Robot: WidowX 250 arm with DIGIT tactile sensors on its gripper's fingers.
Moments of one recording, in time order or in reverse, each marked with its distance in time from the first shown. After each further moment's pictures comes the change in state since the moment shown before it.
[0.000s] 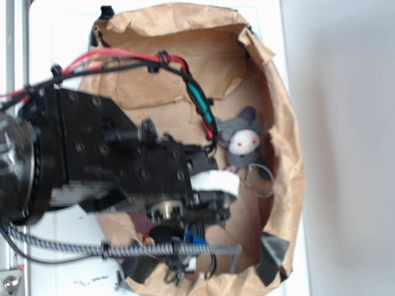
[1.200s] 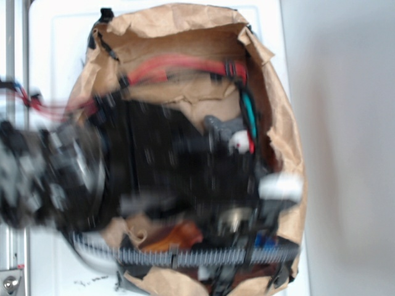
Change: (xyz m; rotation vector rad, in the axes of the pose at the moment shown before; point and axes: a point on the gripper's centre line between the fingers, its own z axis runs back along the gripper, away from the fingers) arm 0.039 0.023 0.034 -0.037 -0.001 0.209
